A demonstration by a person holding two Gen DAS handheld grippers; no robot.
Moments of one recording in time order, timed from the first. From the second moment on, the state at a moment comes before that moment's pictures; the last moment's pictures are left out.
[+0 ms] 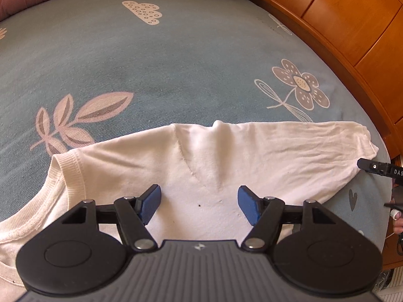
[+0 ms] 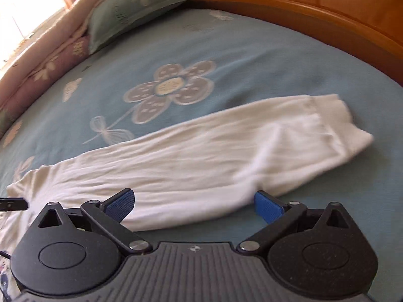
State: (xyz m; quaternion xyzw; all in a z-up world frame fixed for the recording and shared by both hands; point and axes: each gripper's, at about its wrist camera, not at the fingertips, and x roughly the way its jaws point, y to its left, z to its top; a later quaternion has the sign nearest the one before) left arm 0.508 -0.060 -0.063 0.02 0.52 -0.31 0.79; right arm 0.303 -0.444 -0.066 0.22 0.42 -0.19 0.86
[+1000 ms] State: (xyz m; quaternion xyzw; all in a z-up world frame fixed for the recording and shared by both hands) left arm 0.482 -0.034 -0.008 0.05 0.48 -0.24 0.84; right arm 0.362 -0.264 -0.028 0.12 0.42 0.17 0.88
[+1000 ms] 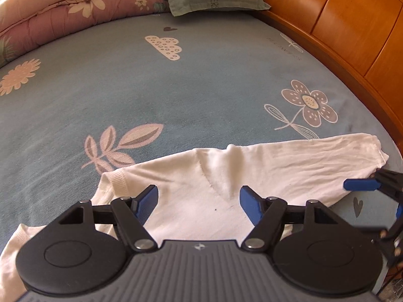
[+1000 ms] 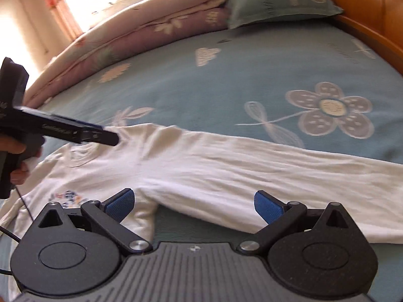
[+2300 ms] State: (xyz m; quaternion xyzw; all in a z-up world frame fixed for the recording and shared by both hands) left arm 0.184 0.107 -0.059 0.27 0.52 -0.38 0.72; right arm 0.173 -0.146 -0.069 -0.27 0.45 0.44 0.73
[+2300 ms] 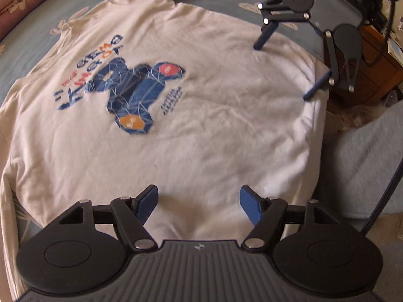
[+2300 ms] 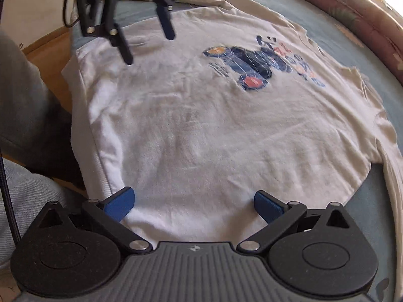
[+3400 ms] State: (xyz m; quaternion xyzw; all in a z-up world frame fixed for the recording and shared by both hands) left arm 0.266 0.188 -0.057 0.01 0.53 -0.17 0.83; right arm 0.302 -0.058 -0.067 -0.17 0.49 0.31 0.79
